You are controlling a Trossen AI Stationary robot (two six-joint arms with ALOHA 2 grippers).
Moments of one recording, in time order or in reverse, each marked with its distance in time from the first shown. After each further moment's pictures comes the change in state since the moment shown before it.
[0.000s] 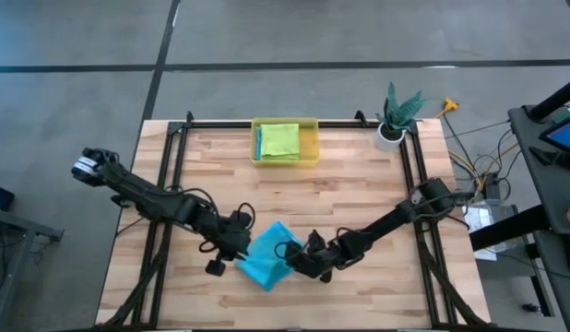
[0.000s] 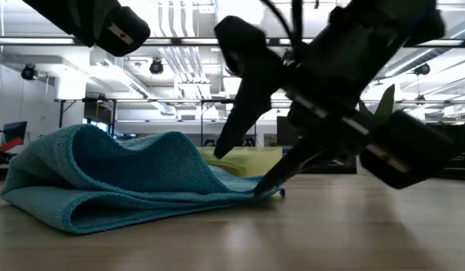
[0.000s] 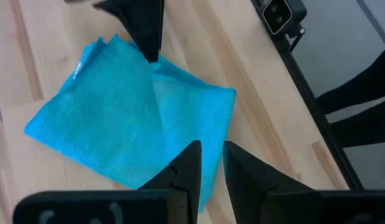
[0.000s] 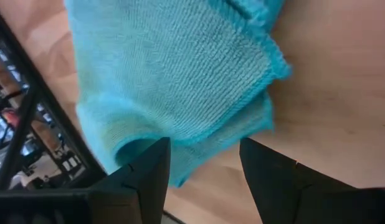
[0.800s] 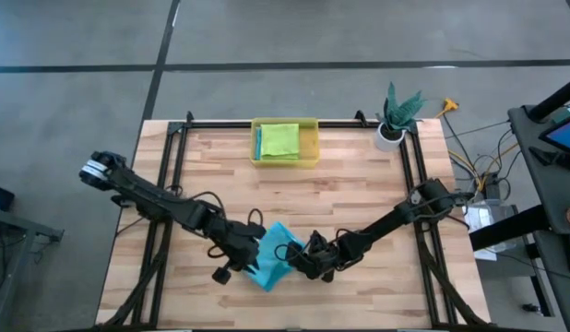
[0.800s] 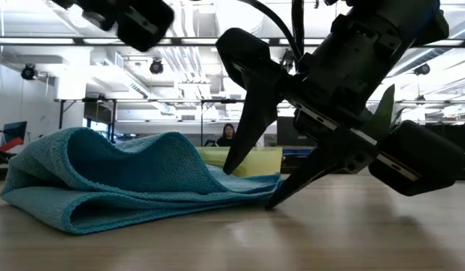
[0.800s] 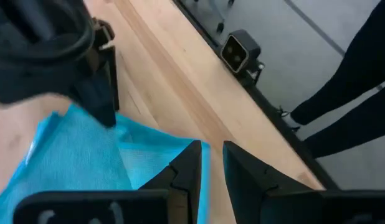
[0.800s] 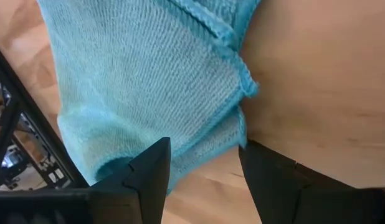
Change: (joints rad) left arm -0.001 0.094 -0.005 0.244 0.135 0.114; right arm -0.010 0.022 0.014 -0.064 0.006 0.009
